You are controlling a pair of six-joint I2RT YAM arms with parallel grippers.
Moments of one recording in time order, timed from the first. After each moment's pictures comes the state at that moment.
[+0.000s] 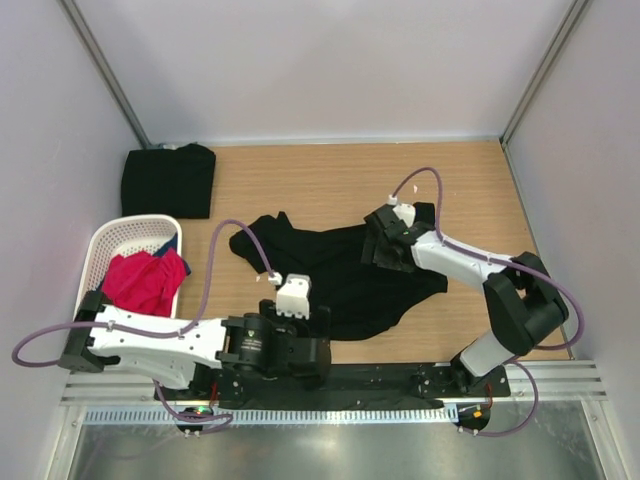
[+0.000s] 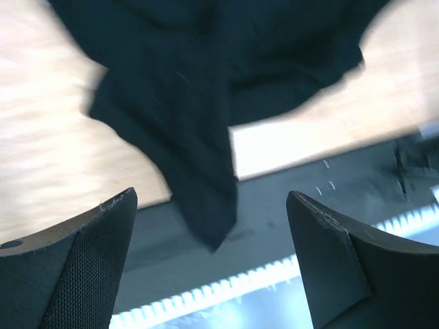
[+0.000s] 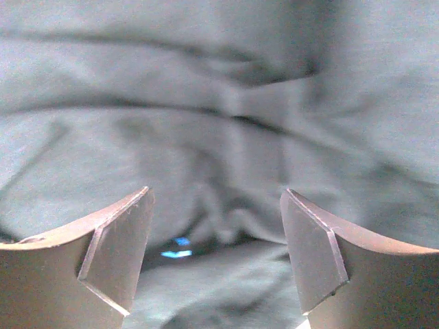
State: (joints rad) left arm -1.64 1.22 1.00 -0.95 -0.74 -1.34; right arm 0.62 1.59 0.98 -0.50 0.32 0.74
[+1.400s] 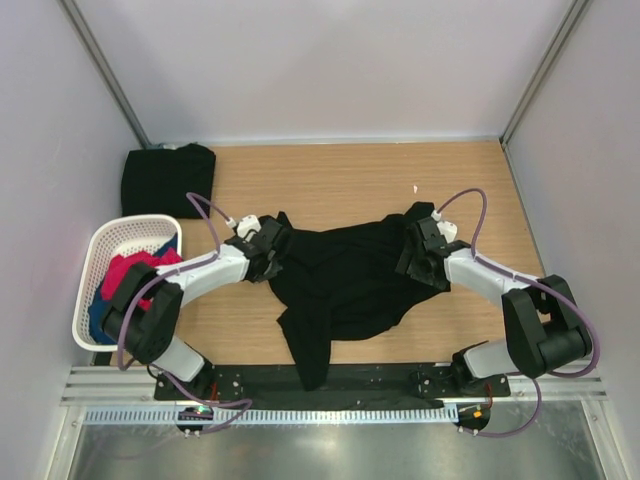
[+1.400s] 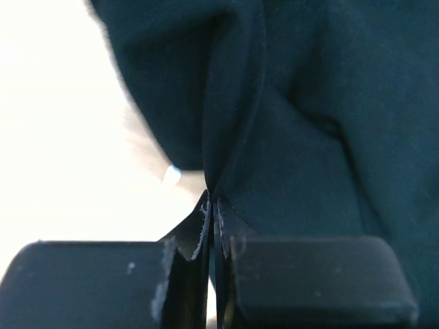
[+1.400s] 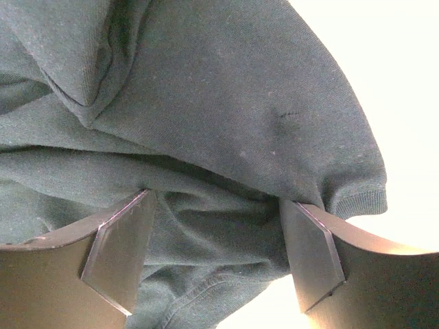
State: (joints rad) left arm -0.61 1.57 0.87 -0.48 -0.43 -0.96; right arm 0.34 1.40 0.69 -0.41 0.28 0.70
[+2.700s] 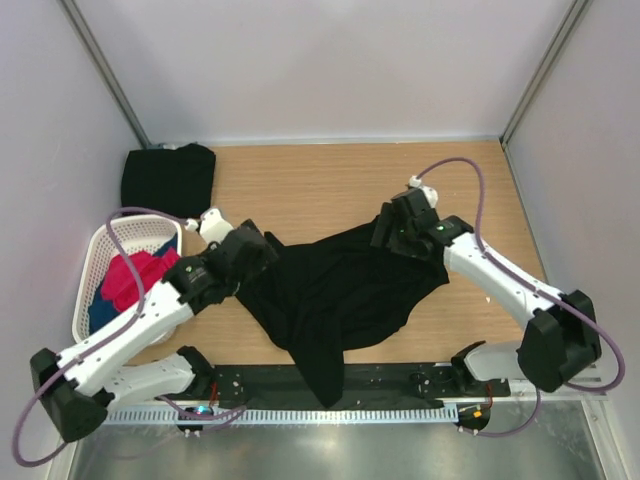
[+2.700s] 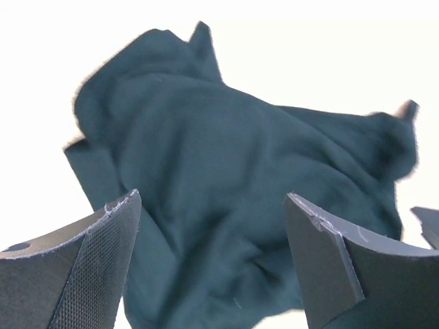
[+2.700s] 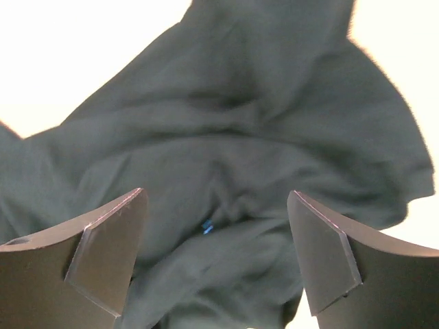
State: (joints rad) left arm -0.85 0.99 0.95 -0.82 -0.60 -1.21; right arm 0.48 1.31 1.01 -0.59 0.21 0.68
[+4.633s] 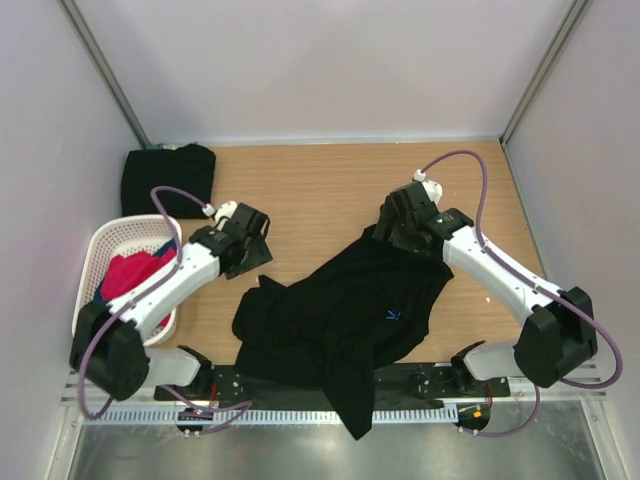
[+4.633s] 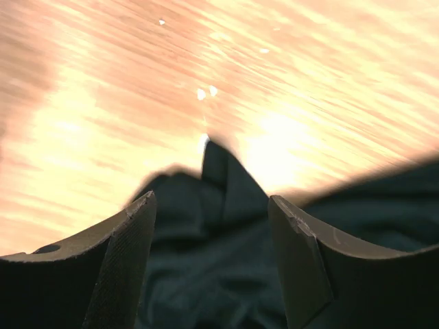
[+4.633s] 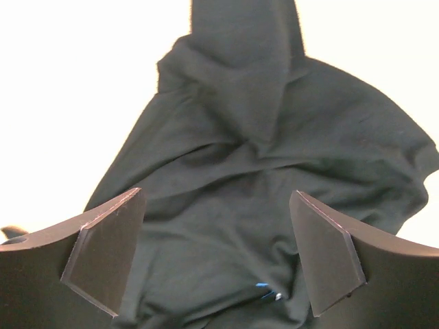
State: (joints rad) left arm -0.54 1.26 0.96 -0.78 -0.36 -0.90; right arm 0.51 1.35 1.08 -0.66 0.29 0.73
